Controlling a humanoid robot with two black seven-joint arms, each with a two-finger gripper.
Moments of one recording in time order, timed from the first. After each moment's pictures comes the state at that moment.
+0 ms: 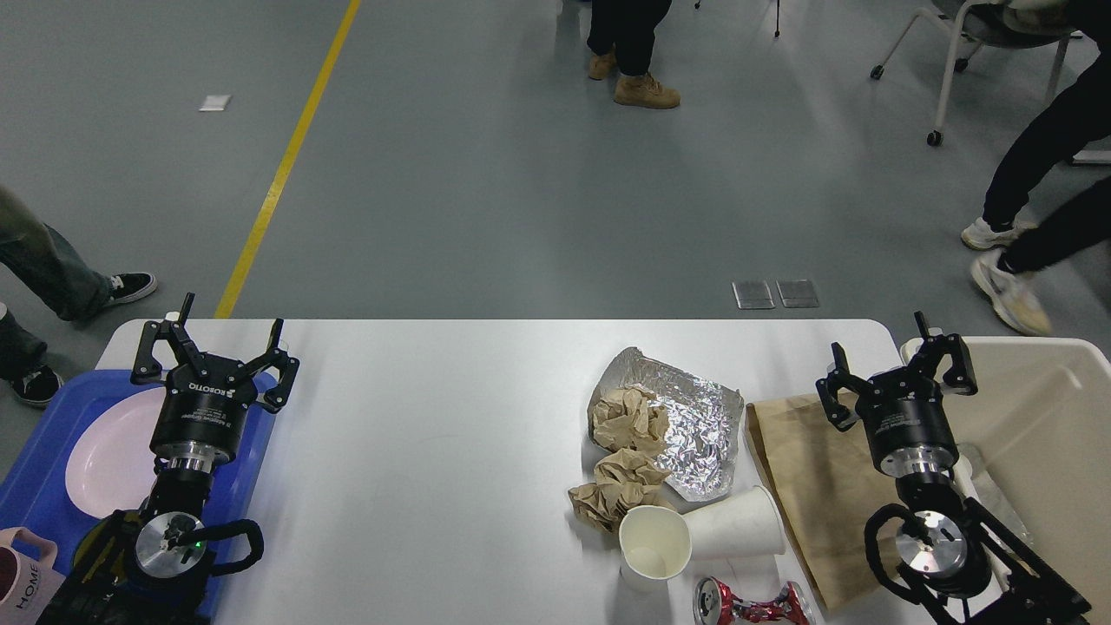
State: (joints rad) left arm -0.24 0.07 -1.58 -0.82 0.33 -0.57 -0.23; right arm 0.17 -0.23 1.18 1.01 -0.19 0.16 0.46
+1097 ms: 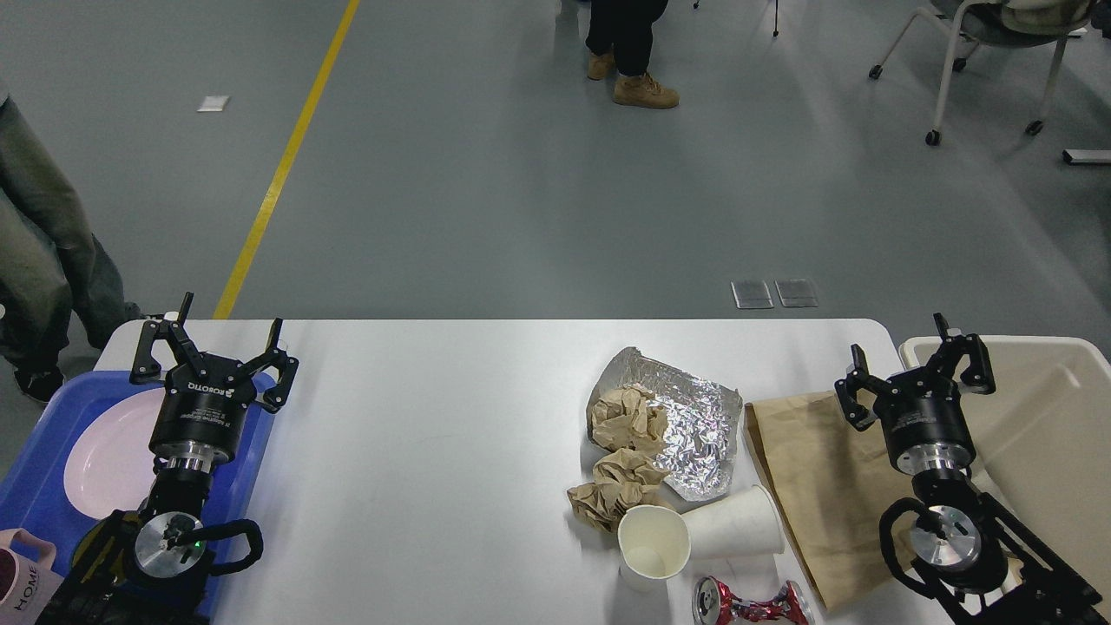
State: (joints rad) left arm -0.24 0.07 -1.58 -0.82 0.33 -0.58 -0.23; right arm 0.20 -0.26 1.14 0.95 -0.19 0.16 0.45
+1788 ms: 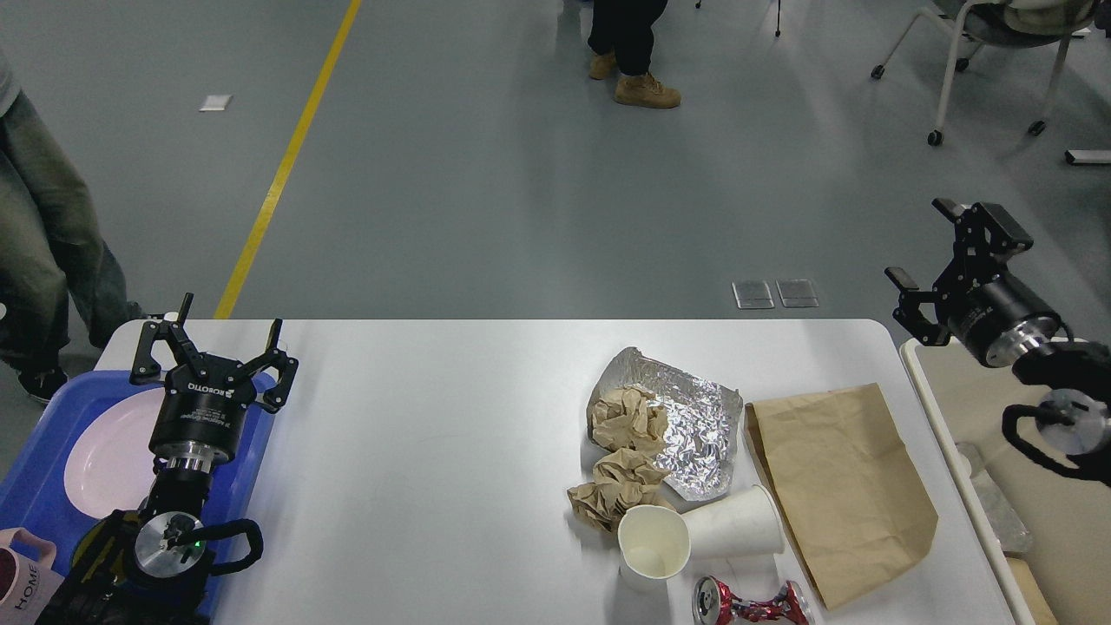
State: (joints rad) left arm -0.24 0.07 -1.58 -0.82 0.33 -0.58 -0.23; right arm 0.91 -0.79 -0.01 0.94 0.11 0.18 0.45
